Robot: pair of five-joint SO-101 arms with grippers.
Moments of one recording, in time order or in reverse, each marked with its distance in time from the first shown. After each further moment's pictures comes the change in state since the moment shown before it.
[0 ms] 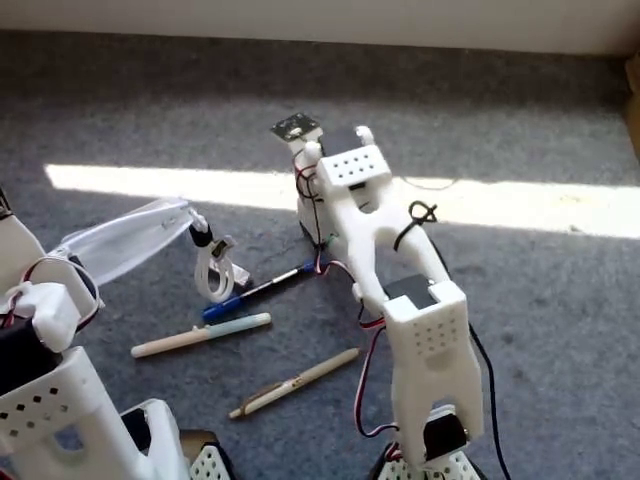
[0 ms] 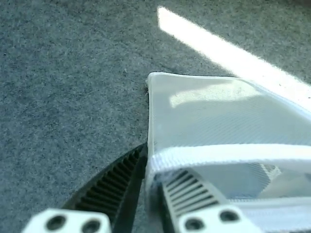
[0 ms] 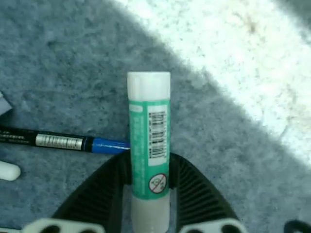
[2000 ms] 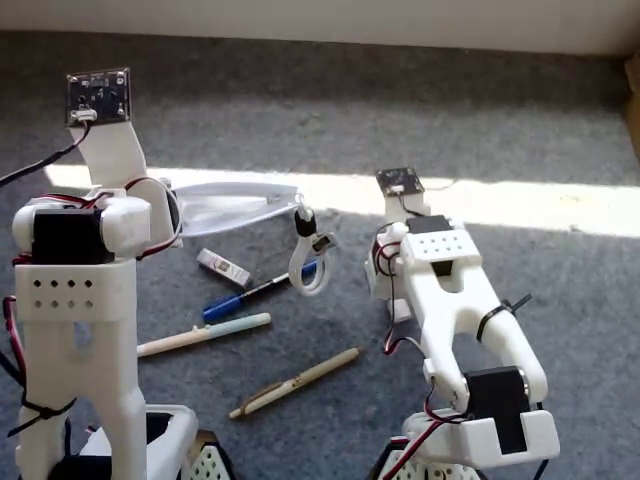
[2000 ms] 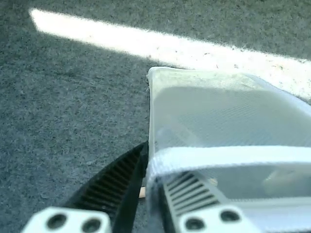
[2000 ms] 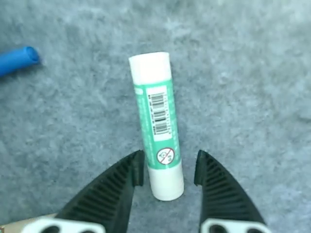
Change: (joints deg) left arm 28.0 28.0 -22.7 5.6 6.8; right arm 11.7 -41.7 65.8 -28.7 -12.1
